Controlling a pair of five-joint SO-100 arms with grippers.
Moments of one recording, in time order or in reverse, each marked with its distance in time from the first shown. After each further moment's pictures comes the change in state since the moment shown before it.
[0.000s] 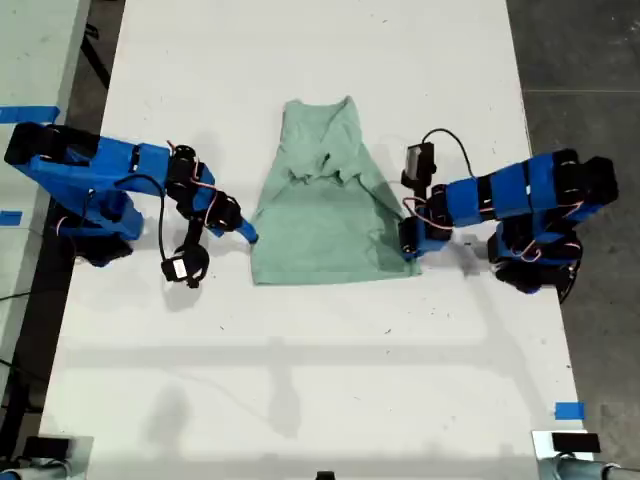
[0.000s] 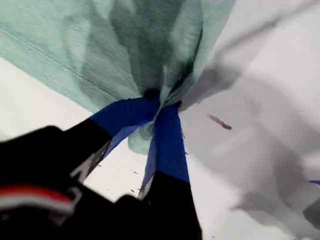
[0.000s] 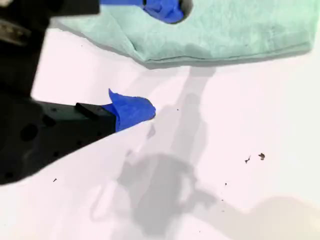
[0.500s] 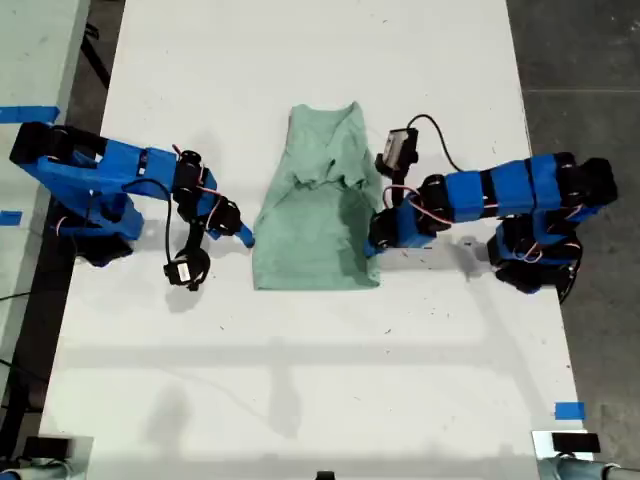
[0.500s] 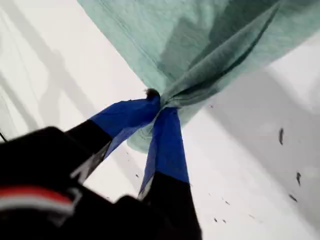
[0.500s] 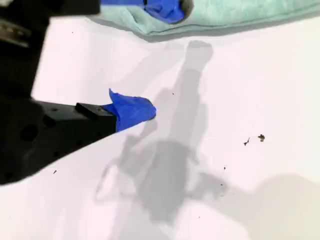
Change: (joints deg) arm 0 0.4 -3.5 -0.1 0.5 0.0; arm 1 -5.3 -2.5 -22.3 -1.1 0.4
